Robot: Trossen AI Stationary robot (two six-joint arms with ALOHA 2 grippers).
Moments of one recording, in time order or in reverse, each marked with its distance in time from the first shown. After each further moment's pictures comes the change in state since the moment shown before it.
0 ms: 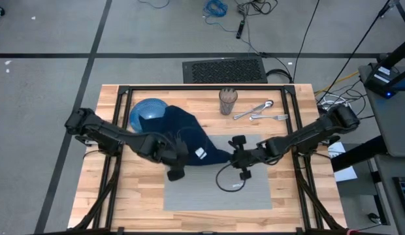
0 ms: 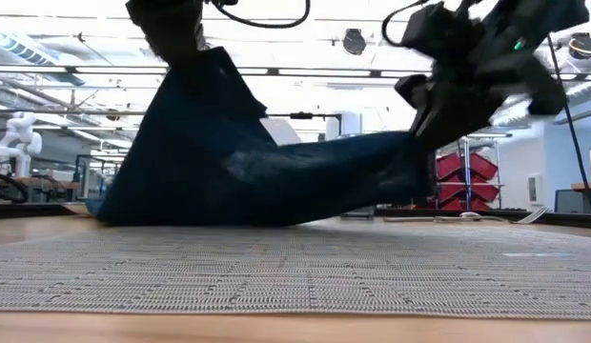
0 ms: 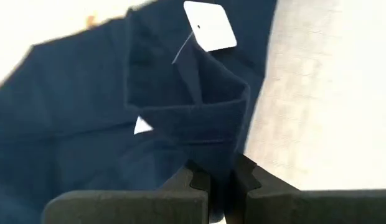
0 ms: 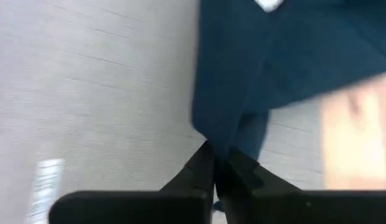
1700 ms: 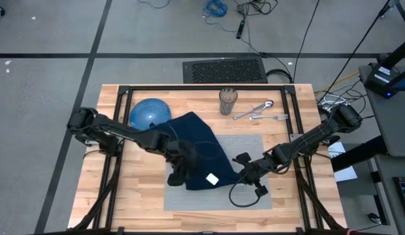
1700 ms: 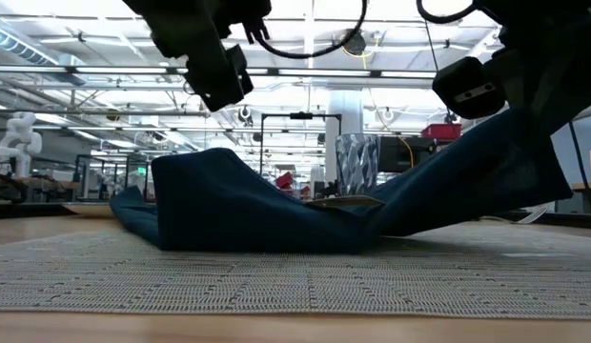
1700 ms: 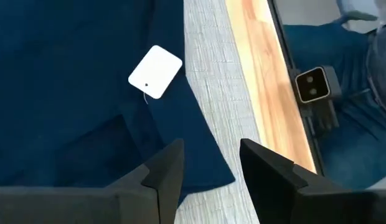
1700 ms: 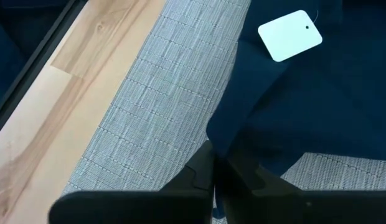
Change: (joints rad) left arm 0.157 0.034 -0.208 0.564 0.649 0.350; right arm 0.144 -0.027 0.000 -0.058 -0.297 0.104
